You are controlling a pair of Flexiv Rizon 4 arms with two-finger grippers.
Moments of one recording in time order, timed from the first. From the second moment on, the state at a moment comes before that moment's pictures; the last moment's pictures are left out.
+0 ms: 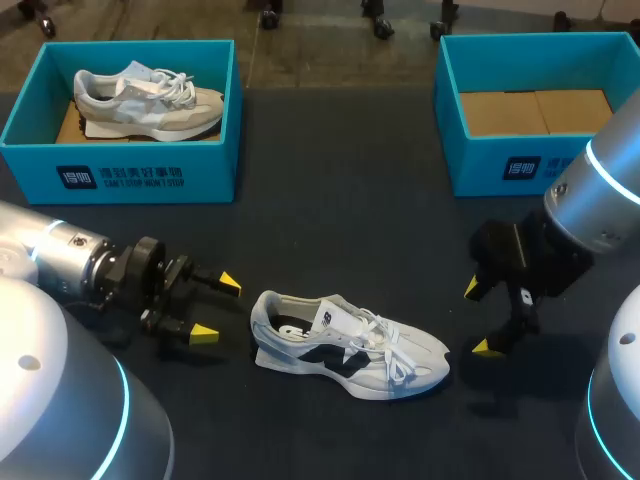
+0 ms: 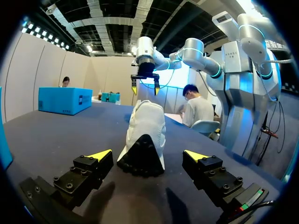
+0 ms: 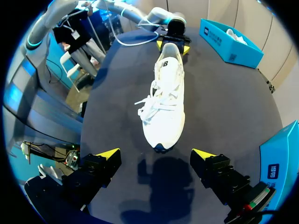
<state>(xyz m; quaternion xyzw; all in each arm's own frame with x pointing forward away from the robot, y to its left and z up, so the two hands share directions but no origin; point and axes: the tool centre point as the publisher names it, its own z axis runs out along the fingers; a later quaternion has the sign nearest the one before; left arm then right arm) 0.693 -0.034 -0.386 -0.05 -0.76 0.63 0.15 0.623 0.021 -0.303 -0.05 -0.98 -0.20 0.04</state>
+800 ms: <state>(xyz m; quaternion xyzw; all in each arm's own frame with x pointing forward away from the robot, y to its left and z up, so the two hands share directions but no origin) 0.689 -0.063 -0.401 -0.07 -0.76 0.64 0.11 0.623 0.021 -0.303 -0.05 -0.98 -0.20 0.04</state>
